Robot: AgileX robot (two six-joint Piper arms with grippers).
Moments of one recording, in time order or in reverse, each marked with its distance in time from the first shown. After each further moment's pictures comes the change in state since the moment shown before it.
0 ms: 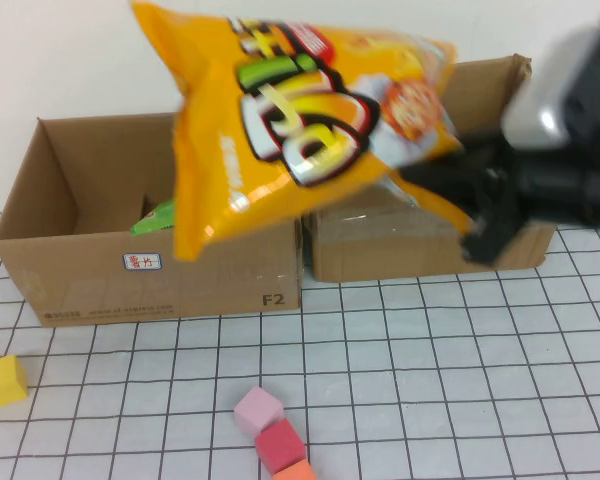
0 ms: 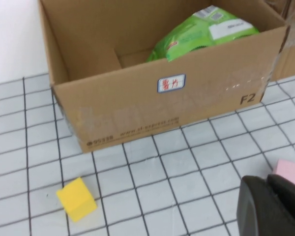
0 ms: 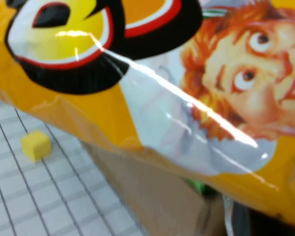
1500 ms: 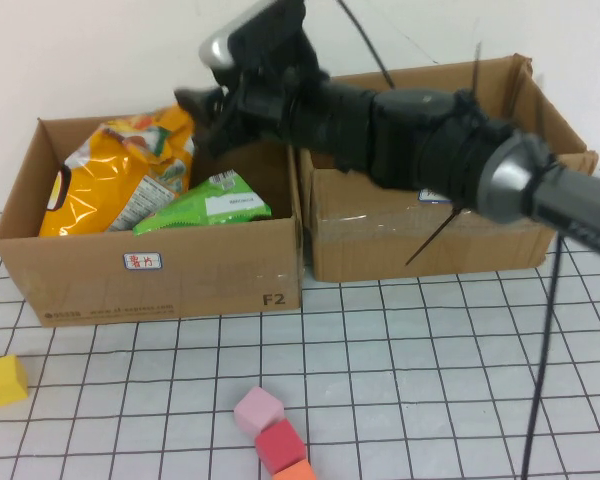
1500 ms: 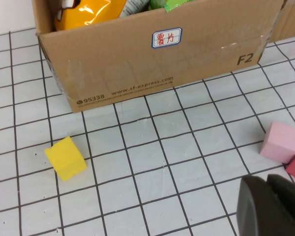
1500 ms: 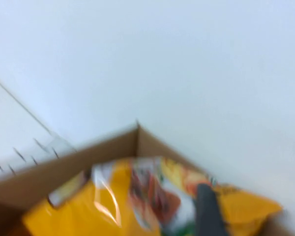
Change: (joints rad) right arm 0.265 0.803 -0.951 0.104 -0.332 0.056; left arm 0.000 -0.002 0.000 -0.078 0.094 0.024
